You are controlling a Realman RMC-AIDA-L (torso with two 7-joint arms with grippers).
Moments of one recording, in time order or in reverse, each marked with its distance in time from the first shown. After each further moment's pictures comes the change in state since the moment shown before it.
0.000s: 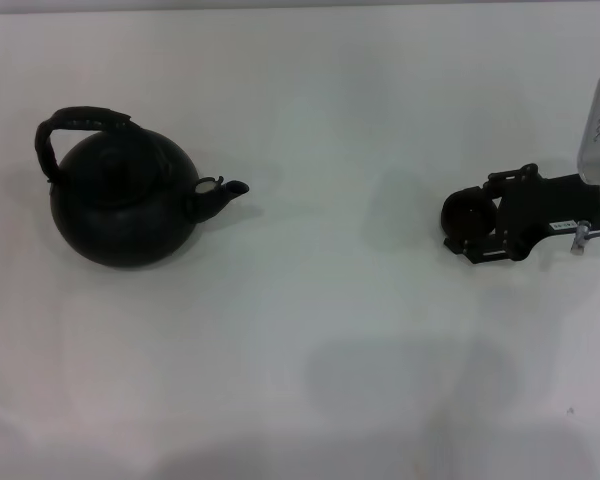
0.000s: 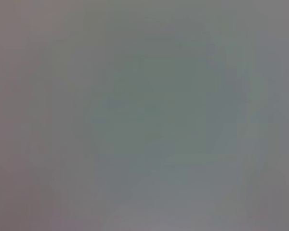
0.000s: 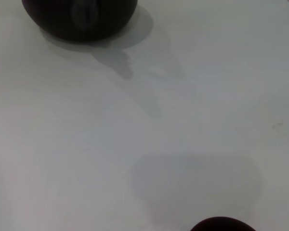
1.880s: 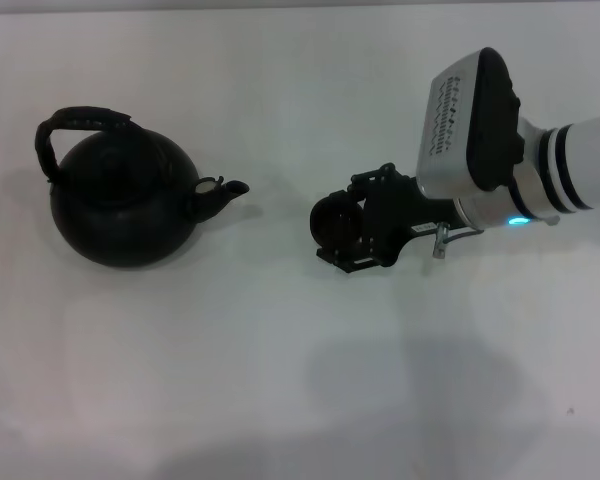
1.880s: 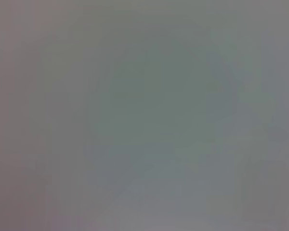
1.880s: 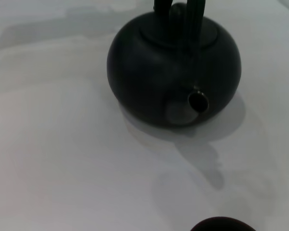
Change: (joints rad) left arm 0.007 -0.007 0.002 -0.011 0.009 0.013 -0.006; right arm 0.104 0.009 -0.486 -0.066 0.233 -0.214 0.151
